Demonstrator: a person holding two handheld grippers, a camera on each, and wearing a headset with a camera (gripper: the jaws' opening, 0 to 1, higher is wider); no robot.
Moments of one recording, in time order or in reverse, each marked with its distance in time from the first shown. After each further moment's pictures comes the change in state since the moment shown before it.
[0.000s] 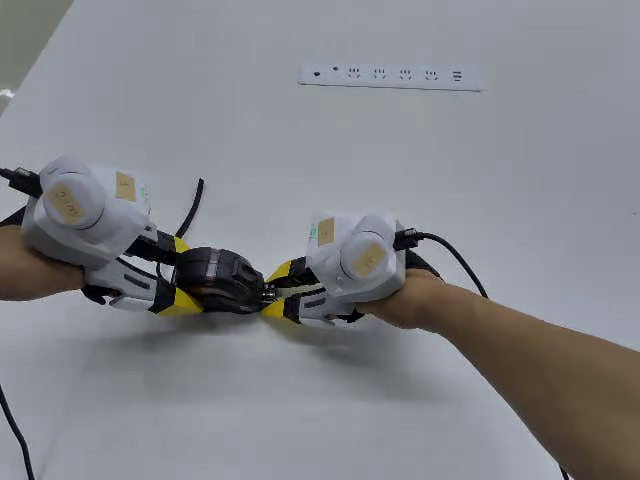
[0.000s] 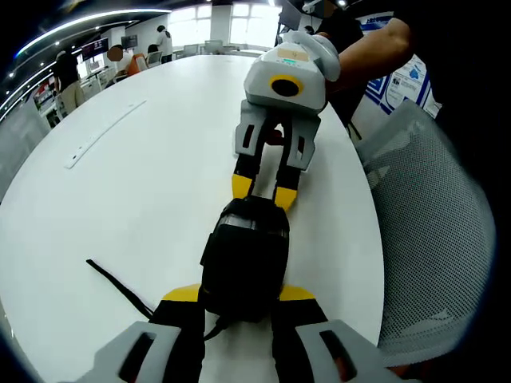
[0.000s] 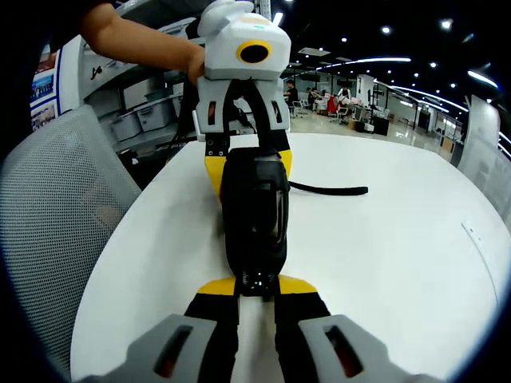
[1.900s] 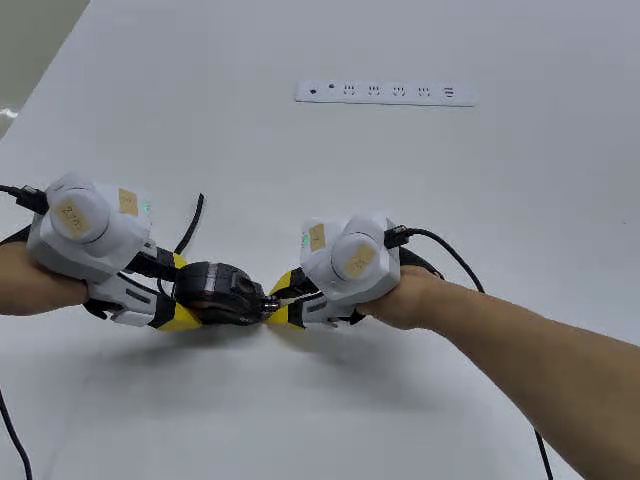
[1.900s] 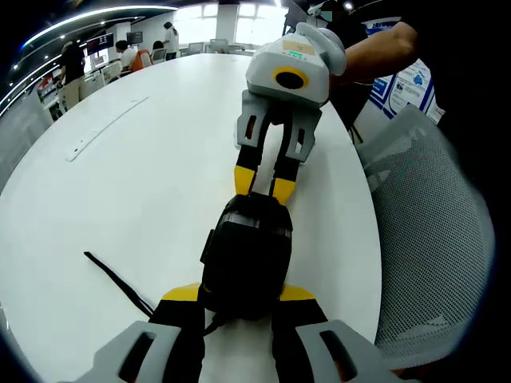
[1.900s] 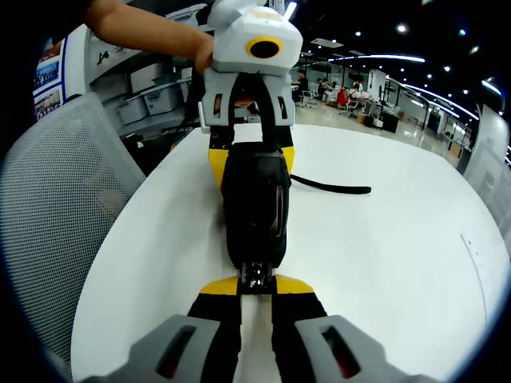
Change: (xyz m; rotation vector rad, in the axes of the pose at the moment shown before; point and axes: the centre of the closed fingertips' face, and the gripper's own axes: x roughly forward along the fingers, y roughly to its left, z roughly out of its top) left arm -0.001 -0.004 -0.005 -0.038 0.000 -0.005; right arm -0.006 -0.001 -0.001 -0.064 0.074 0.017
